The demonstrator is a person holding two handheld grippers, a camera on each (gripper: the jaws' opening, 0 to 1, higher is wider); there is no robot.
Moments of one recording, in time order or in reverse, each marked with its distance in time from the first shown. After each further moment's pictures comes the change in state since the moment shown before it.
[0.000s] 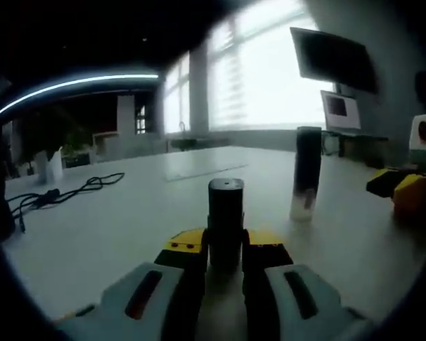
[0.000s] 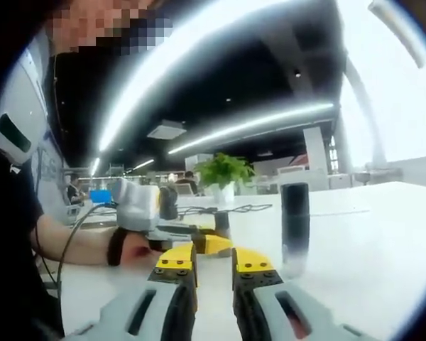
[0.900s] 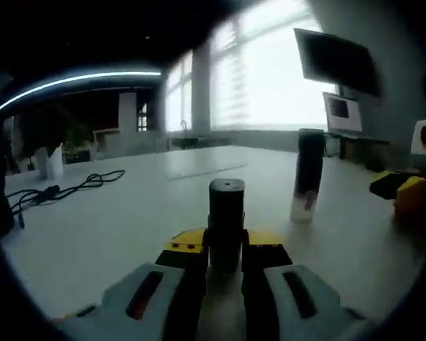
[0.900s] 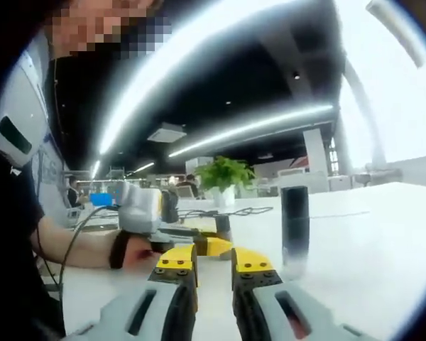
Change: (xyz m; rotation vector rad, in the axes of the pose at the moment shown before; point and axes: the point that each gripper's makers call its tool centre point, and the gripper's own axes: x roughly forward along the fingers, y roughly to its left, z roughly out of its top) left arm 0.000 0.000 -0.001 -0.026 0.008 0.012; right arm -0.001 0.000 0.004 0.005 -0.020 0.002
